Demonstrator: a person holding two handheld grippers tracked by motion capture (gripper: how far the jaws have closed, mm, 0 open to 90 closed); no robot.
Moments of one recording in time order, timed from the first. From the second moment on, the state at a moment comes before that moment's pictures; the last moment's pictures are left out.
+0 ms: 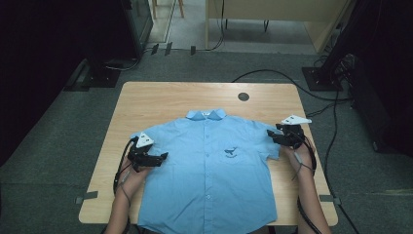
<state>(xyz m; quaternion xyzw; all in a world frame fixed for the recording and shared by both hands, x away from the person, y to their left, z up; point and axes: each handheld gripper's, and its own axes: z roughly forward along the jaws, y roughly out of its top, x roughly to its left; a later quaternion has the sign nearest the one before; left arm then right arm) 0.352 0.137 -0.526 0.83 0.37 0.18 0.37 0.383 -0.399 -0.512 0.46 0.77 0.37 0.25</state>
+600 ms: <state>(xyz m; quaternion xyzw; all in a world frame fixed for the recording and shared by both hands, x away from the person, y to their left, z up) 0.351 0.137 -0.526 0.83 0.37 0.19 0.37 0.387 -0.420 -0.527 0.46 0.76 0.40 0.24</state>
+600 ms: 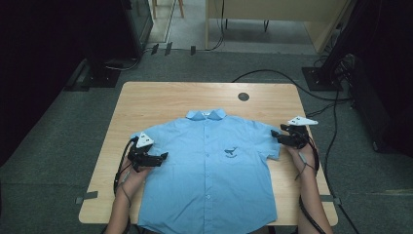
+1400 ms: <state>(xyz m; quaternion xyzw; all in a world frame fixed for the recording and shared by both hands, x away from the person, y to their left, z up) 0.351 0.137 -0.526 0.83 0.37 0.19 0.37 0.386 -0.421 -0.523 0.50 0.74 0.41 0.20</state>
